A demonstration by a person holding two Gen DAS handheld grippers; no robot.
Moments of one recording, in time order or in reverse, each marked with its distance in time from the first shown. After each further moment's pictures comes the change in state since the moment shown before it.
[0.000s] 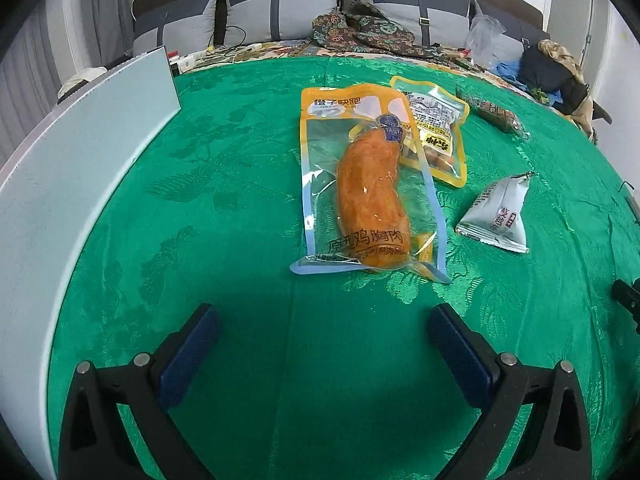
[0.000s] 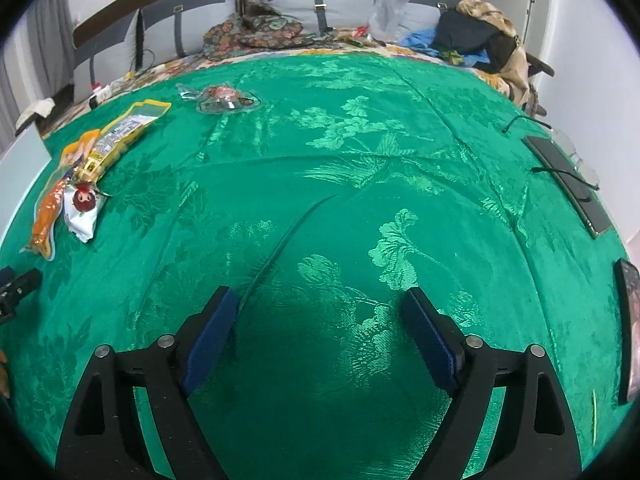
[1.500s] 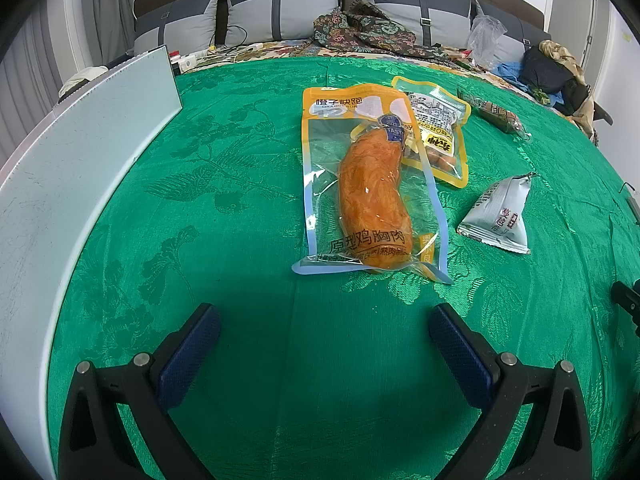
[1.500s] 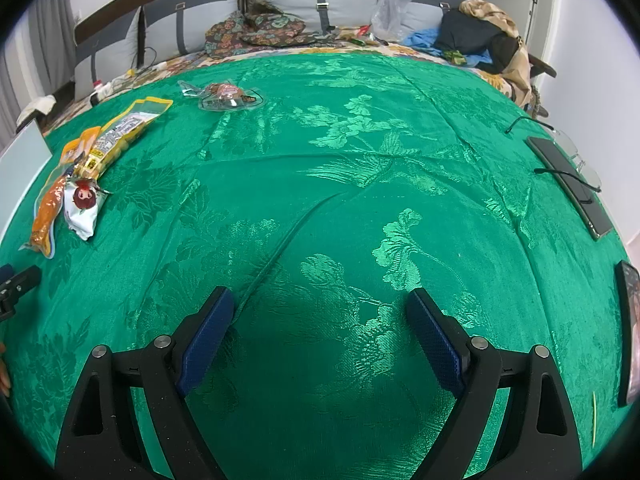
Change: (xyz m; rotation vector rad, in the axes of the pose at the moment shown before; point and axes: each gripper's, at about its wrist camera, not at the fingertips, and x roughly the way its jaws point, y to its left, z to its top) left arm 0.003 0.000 0.001 0.001 0.000 0.000; right arm -0.004 -0.001 -0.002 0.000 0.002 -0.001
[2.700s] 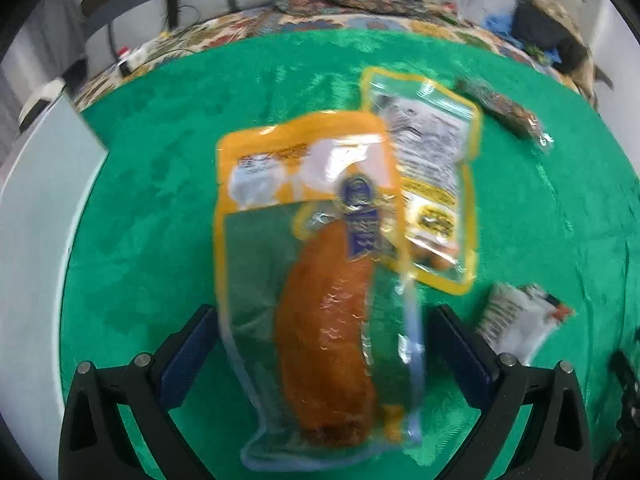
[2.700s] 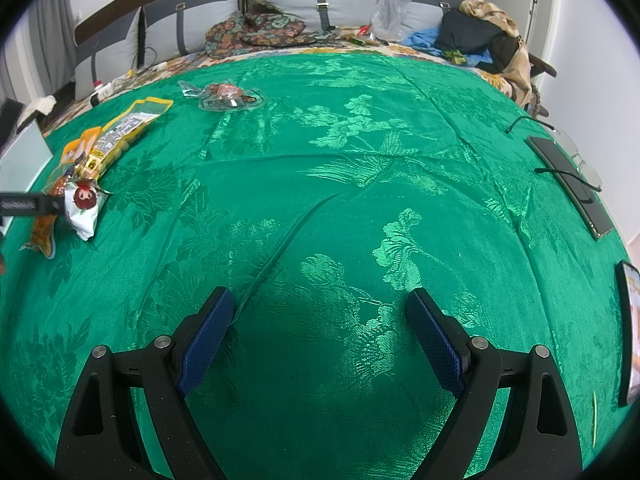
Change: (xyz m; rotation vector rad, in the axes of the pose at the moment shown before) left arm 0.062 -0.027 0.096 0.085 0.197 -0.035; right arm -0.001 -0.001 0.000 0.000 0.001 0.001
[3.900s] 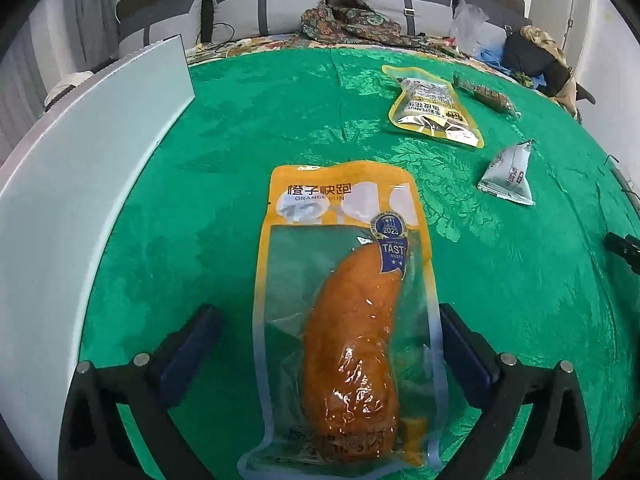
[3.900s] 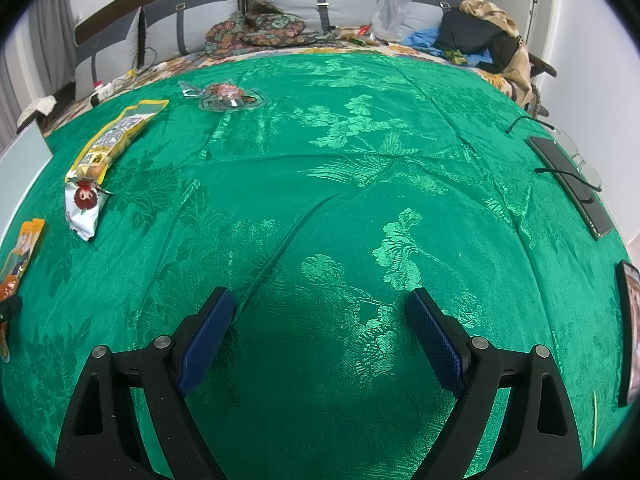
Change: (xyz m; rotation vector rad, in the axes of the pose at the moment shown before) left arm -0.055 0.053 -0.141 -0.014 -0.179 -0.002; right arm 0.000 0.000 0.000 0.000 0.000 0.000
